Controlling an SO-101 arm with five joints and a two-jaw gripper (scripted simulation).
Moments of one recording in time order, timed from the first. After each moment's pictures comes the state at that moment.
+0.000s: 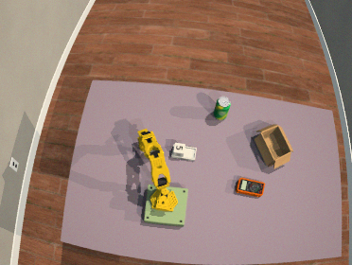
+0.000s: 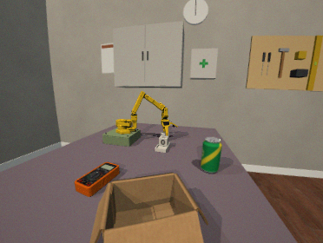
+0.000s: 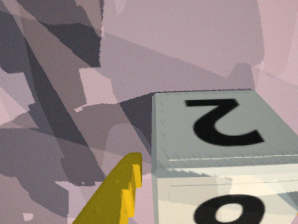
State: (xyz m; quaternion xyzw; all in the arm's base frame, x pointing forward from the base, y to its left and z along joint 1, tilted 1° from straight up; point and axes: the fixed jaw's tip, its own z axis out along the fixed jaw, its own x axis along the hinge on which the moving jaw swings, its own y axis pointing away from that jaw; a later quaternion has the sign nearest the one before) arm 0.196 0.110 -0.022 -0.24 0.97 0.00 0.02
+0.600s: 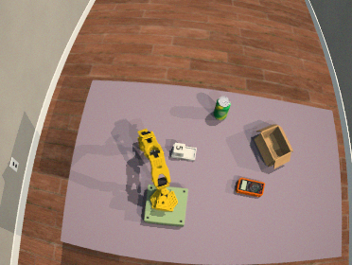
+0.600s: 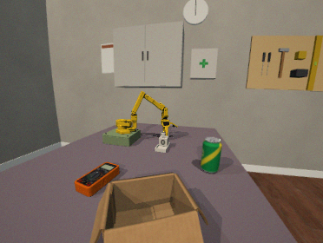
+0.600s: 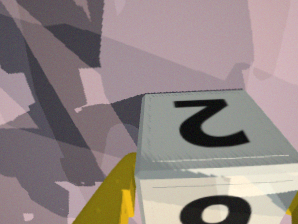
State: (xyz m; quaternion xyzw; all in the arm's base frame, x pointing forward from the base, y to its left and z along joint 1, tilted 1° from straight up) arm 0.196 0.109 -0.023 -0.24 0.97 0.00 0.02
